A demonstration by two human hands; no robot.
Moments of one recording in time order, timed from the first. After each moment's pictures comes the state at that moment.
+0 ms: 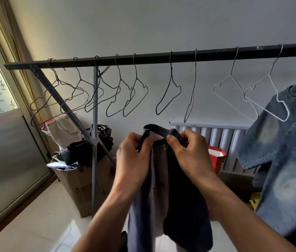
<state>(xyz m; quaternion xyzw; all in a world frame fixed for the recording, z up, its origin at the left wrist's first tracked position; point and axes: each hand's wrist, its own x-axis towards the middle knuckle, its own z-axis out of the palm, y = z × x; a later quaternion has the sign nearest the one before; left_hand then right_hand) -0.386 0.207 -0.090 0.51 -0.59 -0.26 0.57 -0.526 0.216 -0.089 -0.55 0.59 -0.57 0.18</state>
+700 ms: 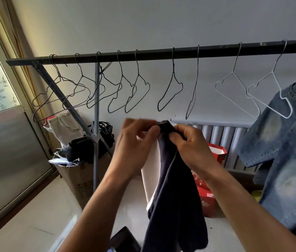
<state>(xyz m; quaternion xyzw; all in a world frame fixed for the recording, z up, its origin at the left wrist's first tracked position) -0.376 0.213 -0.068 0.42 -0.71 -0.21 0.51 -0.526 0.227 -0.074 -0.59 0.52 -0.53 0.31</state>
